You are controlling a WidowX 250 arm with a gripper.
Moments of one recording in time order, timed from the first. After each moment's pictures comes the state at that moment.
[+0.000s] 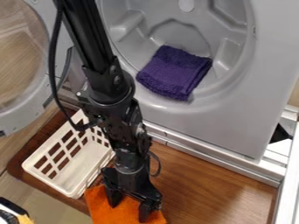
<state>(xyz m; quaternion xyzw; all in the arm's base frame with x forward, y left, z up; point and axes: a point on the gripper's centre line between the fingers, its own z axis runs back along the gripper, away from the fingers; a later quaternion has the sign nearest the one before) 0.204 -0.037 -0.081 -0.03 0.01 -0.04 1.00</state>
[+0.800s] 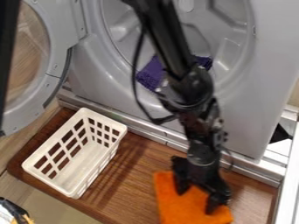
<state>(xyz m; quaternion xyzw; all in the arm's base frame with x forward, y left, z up) 0.260 -0.136 -0.079 -0.06 -0.02 -0.16 0.99</state>
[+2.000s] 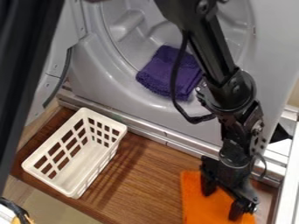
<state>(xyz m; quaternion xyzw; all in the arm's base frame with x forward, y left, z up) 0.267 -0.161 -0.073 -0.04 0.00 -0.23 0.97</state>
